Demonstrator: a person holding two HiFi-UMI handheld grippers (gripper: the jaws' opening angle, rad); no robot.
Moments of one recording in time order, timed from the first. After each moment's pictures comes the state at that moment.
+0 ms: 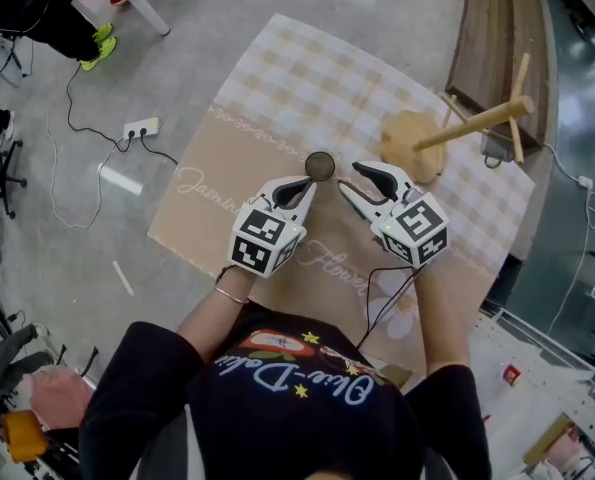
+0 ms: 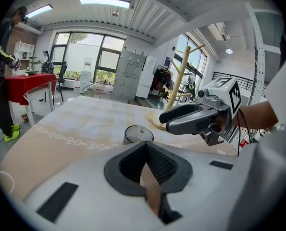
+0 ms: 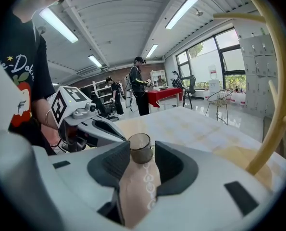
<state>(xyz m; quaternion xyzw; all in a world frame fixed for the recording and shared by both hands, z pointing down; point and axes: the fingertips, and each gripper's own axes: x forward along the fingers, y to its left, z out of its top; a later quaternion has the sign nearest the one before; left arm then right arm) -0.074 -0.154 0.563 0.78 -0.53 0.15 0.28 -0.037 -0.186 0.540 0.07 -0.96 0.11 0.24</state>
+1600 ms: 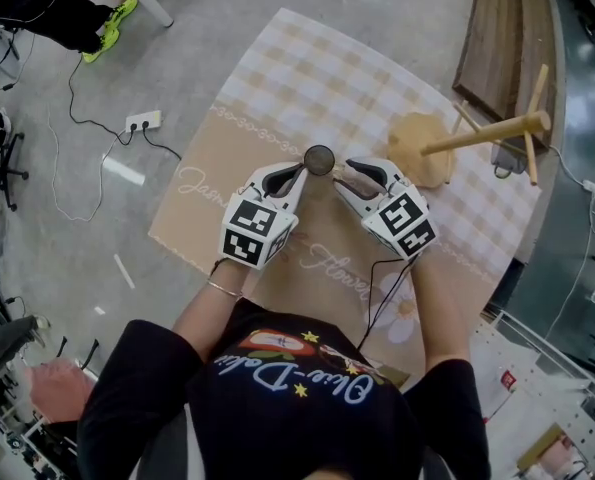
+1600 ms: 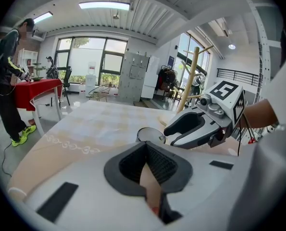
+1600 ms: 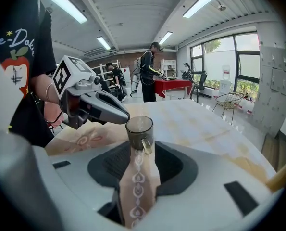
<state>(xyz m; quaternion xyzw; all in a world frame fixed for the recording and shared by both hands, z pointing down) -0.111 -0.170 0.563 0.77 -0.56 0.17 0.26 -0.058 -0.188 0.577 0.03 -0.94 0.05 0.32</state>
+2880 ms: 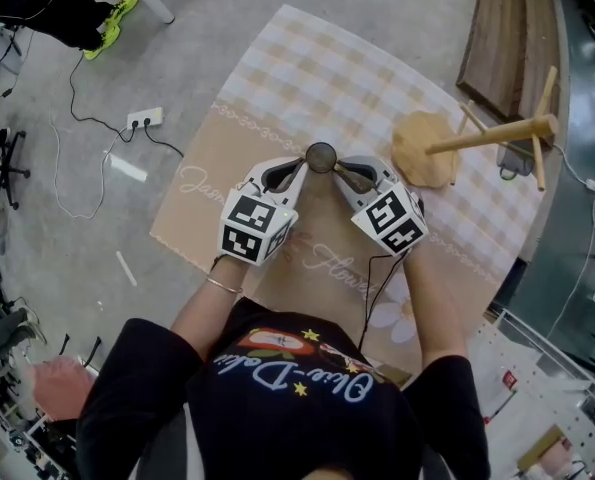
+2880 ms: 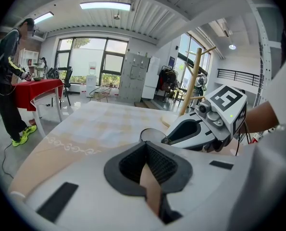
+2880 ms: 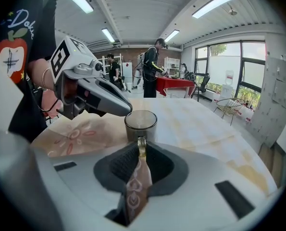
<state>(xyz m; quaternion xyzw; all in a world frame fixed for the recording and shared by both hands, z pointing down) -0.120 -0.176 0.563 0.77 -0.57 0.16 0.26 -0.075 -0.188 0.596 0.03 -0.94 0.01 0.34</state>
